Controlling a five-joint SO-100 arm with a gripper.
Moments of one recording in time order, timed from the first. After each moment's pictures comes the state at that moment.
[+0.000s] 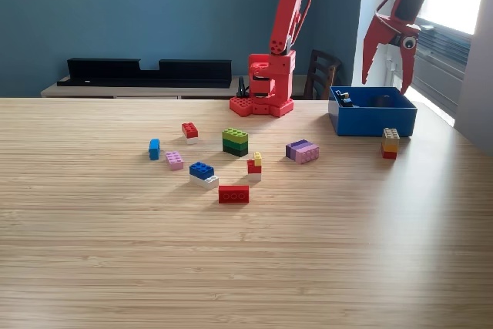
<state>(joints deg) -73.3 80.1 77.5 98.3 1.8</state>
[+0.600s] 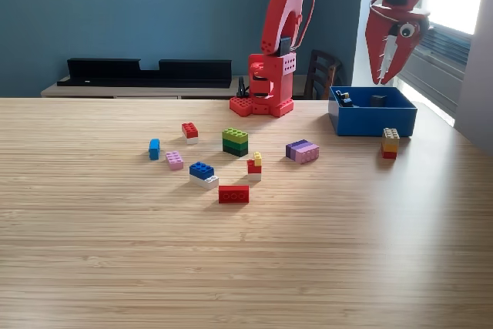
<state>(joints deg) -48.2 80.1 66.4 99.2 4.9</state>
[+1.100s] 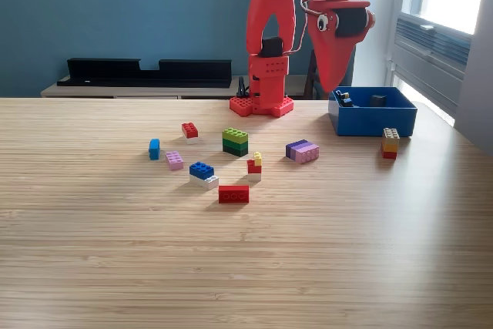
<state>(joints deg) -19.2 80.1 59.8 99.2 3.1</state>
